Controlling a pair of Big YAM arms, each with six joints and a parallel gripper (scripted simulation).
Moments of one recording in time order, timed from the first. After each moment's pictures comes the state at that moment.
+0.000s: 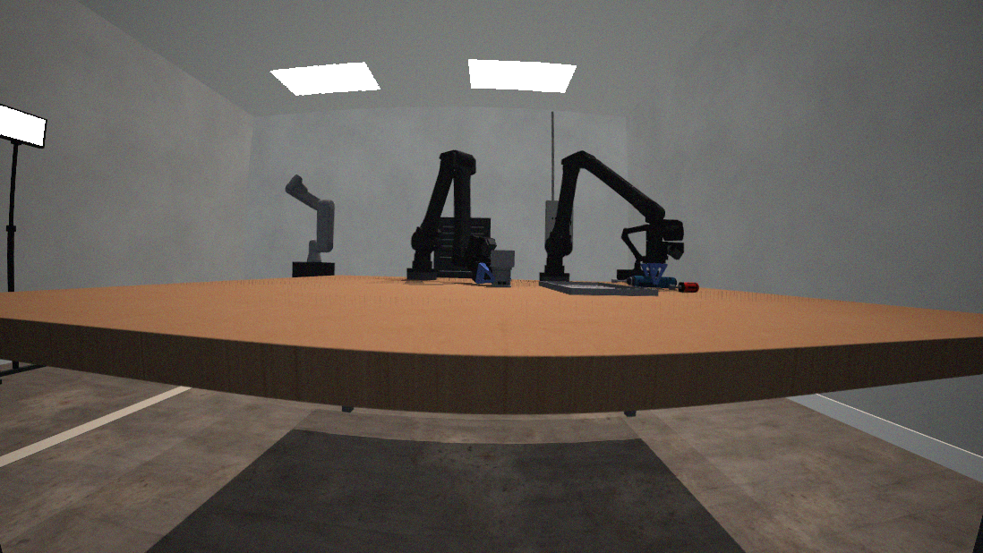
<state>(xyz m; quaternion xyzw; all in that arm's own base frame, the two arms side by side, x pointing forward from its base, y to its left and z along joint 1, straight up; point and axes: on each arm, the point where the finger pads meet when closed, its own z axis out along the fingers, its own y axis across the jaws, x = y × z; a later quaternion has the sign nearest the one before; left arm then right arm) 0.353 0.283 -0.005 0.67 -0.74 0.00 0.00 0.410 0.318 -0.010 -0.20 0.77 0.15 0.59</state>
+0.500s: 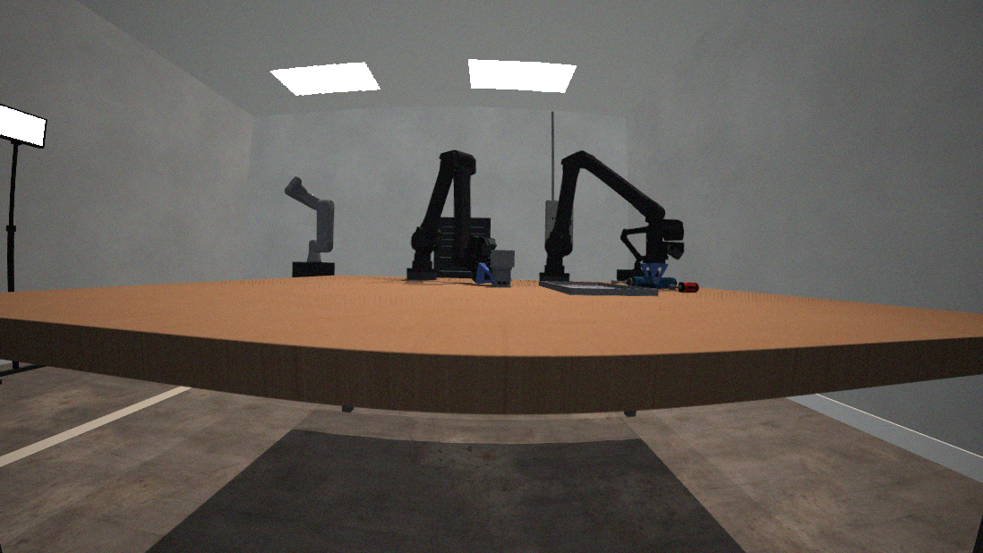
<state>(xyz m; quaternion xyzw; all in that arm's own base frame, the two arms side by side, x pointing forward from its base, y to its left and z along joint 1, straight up) 0.353 0.283 -0.004 0.67 -0.74 0.00 0.00 0.410 0.318 -0.010 -0.20 0.77 0.15 0.59</state>
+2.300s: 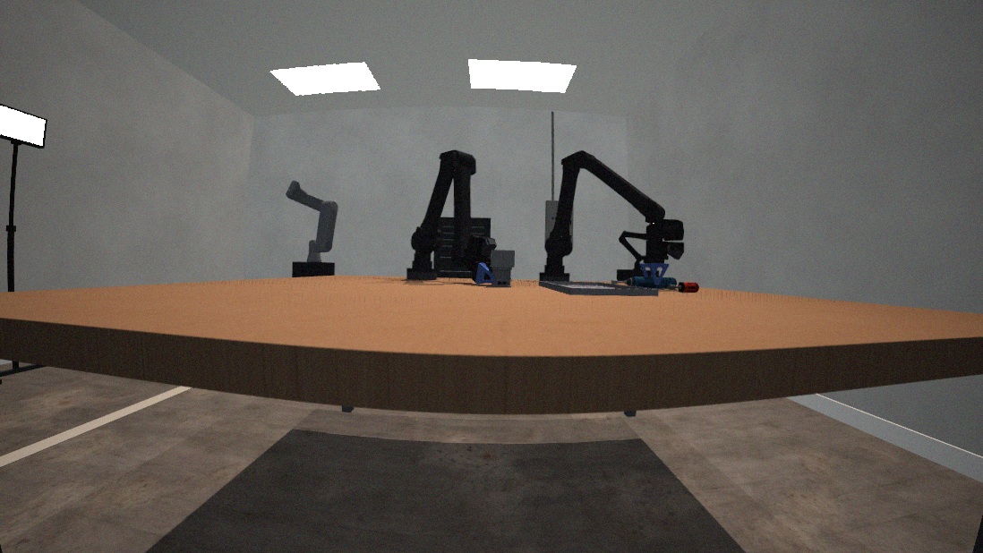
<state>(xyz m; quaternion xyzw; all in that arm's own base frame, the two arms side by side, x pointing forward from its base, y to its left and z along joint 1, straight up) 0.353 0.283 -0.004 0.67 -0.74 0.00 0.00 0.410 0.318 -0.010 -0.20 0.77 0.15 0.59</state>
